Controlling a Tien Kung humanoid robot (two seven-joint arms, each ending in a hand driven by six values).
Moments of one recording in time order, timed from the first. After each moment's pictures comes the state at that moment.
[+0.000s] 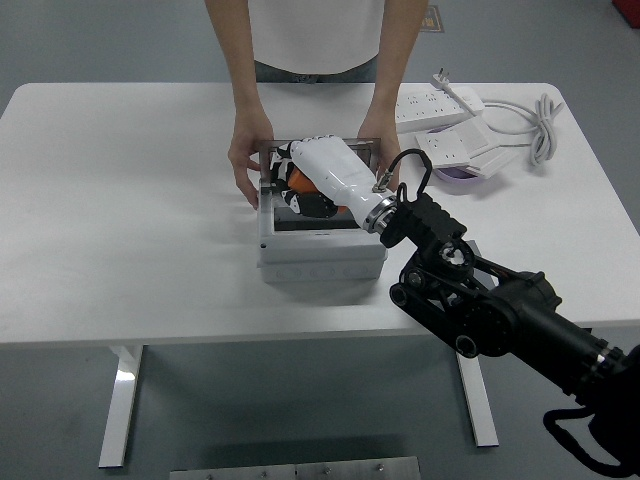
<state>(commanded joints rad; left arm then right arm) -0.20 0.35 -0.88 -0.46 0.96 0.33 0.59 0.70 -0.06 0.71 1.01 -2.02 -0.31 0.10</state>
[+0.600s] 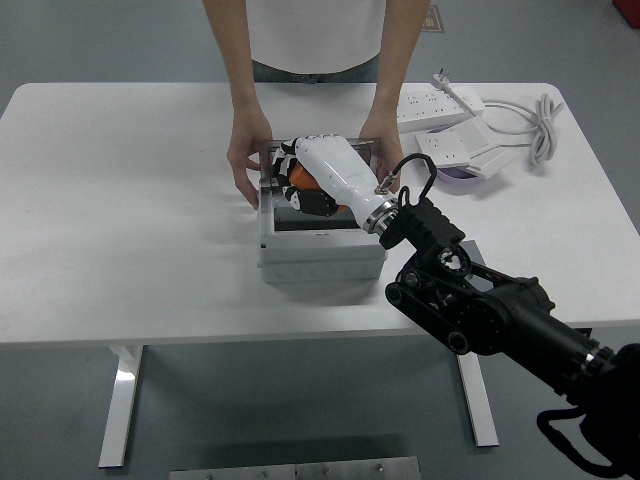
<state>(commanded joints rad) -0.22 0.35 -0.88 -0.46 0.97 0.33 0.59 0.70 -0.03 0.69 0.95 -1.96 -0.37 0.14</state>
